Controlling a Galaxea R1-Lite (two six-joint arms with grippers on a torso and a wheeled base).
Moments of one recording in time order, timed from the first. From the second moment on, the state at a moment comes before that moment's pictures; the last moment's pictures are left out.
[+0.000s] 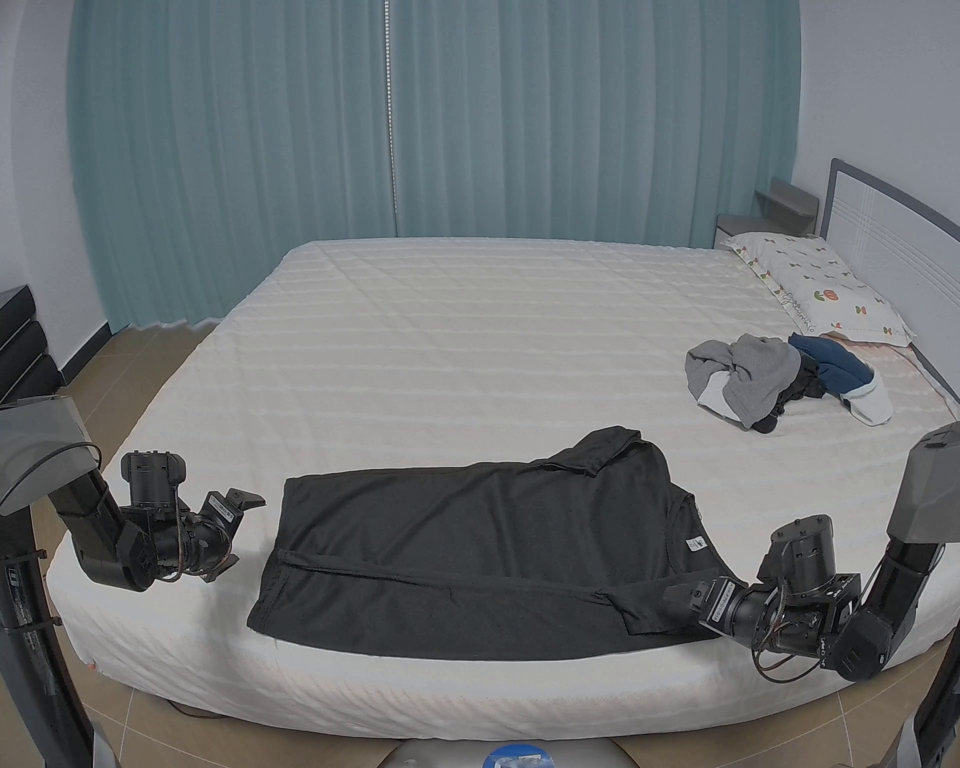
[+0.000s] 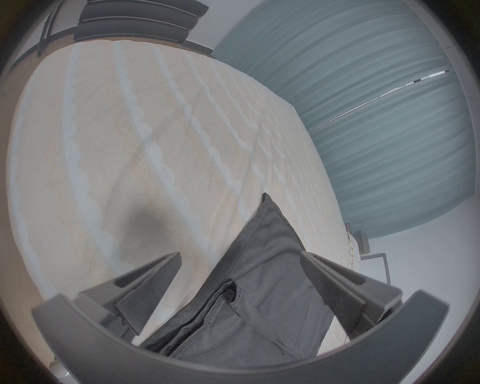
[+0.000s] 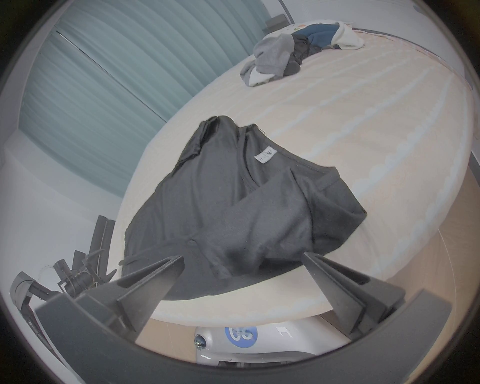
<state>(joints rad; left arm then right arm) 0.11 2.20 -0.67 -0.85 -0.24 -0.96 0.38 2.04 -0.24 -1.09 -0.03 0.82</state>
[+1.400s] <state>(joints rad) 0.11 2.20 -0.67 -0.85 -0.24 -0.96 0.25 2.31 -0.26 -1.51 -0.01 0.84</state>
